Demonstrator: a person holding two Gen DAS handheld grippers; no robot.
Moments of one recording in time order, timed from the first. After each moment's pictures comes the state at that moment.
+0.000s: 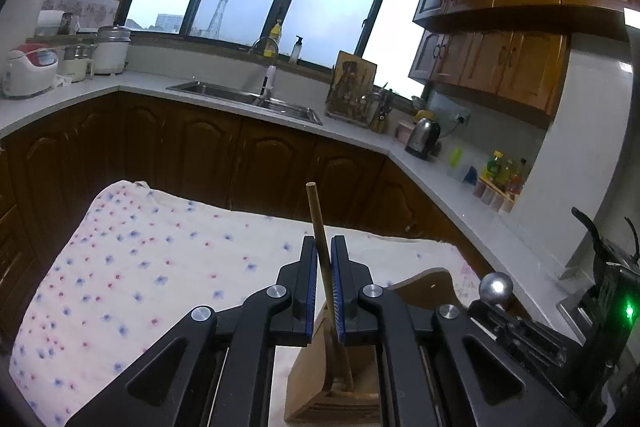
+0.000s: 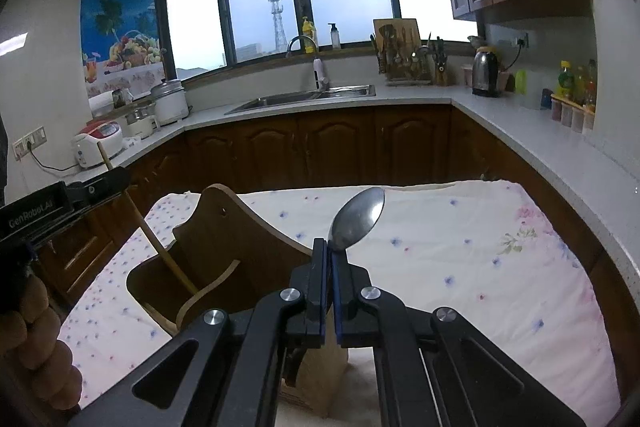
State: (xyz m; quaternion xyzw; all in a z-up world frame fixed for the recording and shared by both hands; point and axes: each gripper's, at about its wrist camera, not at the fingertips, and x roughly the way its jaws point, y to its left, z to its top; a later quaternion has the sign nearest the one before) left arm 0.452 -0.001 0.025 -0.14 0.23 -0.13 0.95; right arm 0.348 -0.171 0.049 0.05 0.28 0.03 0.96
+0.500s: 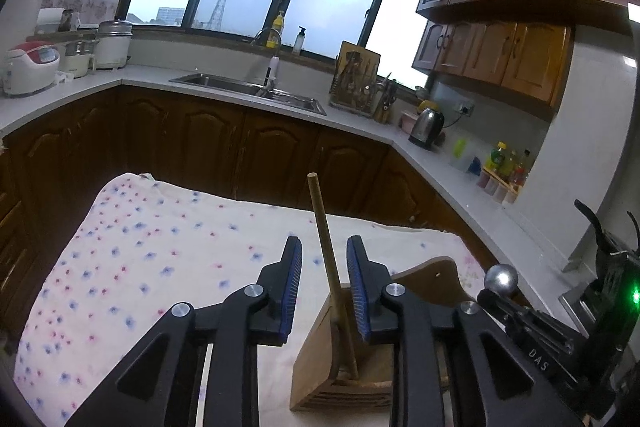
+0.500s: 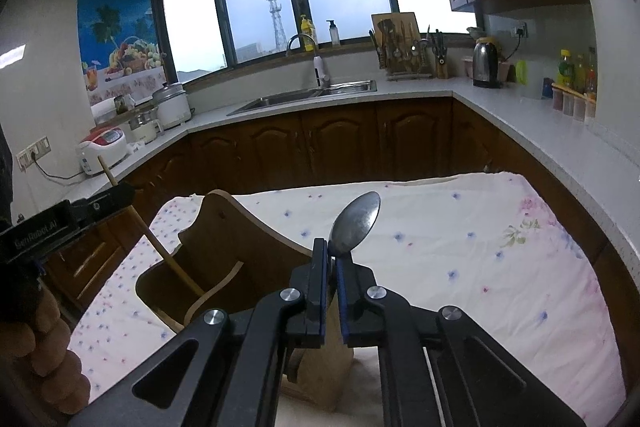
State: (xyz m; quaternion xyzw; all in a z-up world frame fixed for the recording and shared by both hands) left arm 0.444 0.006 0.034 -0.13 0.24 -0.13 0.95; right arm 0.348 -0.180 0.053 0.08 0.29 0.04 0.95
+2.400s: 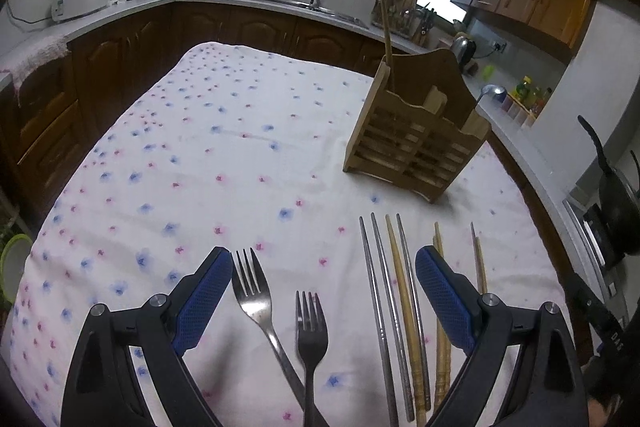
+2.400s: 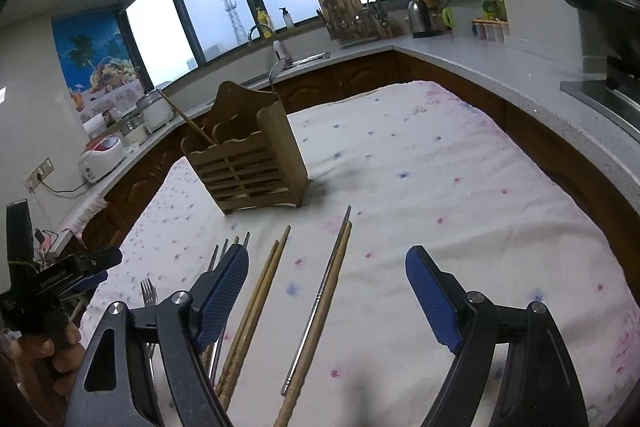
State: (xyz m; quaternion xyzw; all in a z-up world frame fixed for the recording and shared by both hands) left arm 0.197 0.055 0.037 -0.13 0.38 -0.08 0.91; right arm 0.119 -0.217 0.024 0.15 0.33 -0.01 0.93
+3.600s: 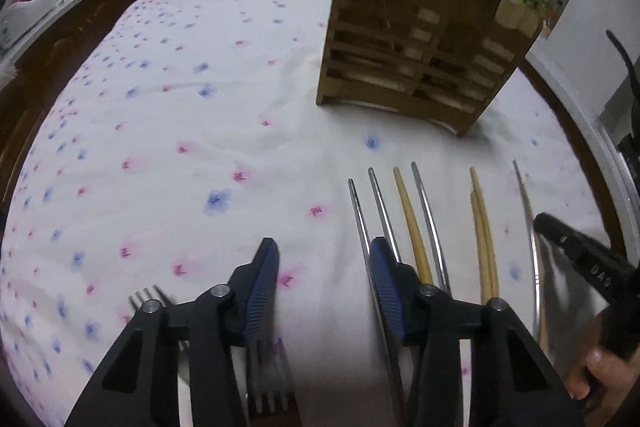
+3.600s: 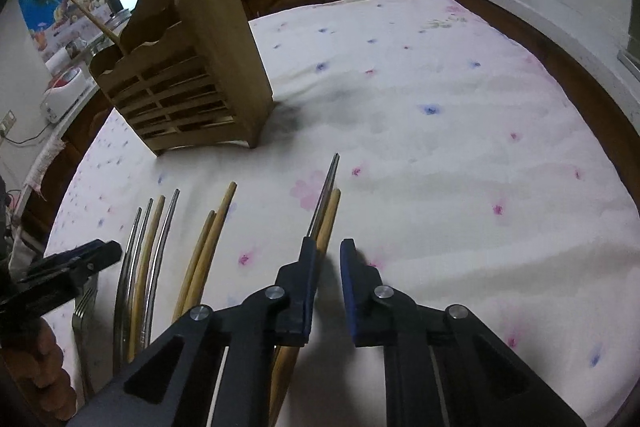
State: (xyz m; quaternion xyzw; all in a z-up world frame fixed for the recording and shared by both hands) left arm 0.318 -0.016 -0.035 -0.03 0.50 -0.09 0.86; right arm 0.223 -0.215 -0.051 0.11 0.49 -0.02 0.87
